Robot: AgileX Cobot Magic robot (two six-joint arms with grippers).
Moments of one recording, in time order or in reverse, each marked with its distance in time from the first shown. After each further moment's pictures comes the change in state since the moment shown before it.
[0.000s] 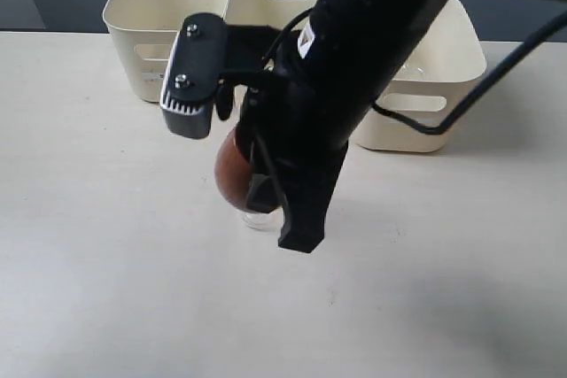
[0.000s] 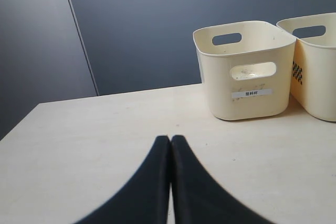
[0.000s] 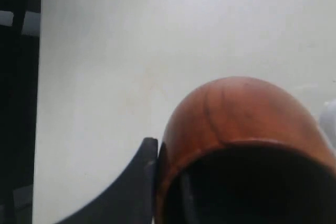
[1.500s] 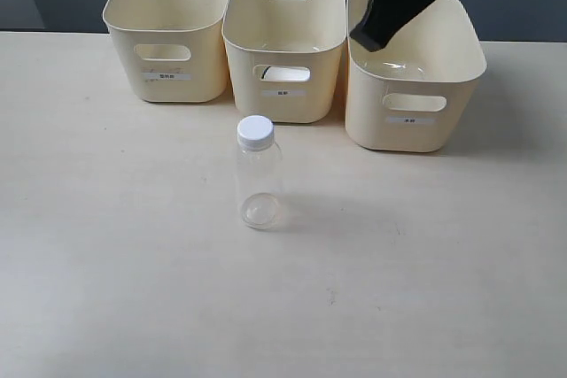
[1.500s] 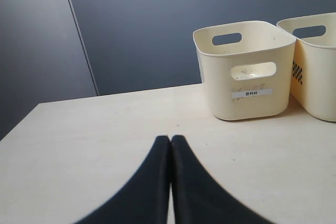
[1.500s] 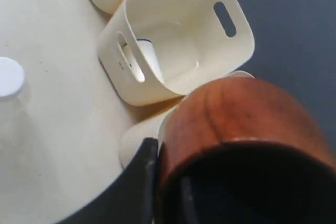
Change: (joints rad) left arm 0.000 0.000 0.000 0.000 0.000 0.000; right arm -0.152 -0.191 0.000 -0.651 -0.298 0.543
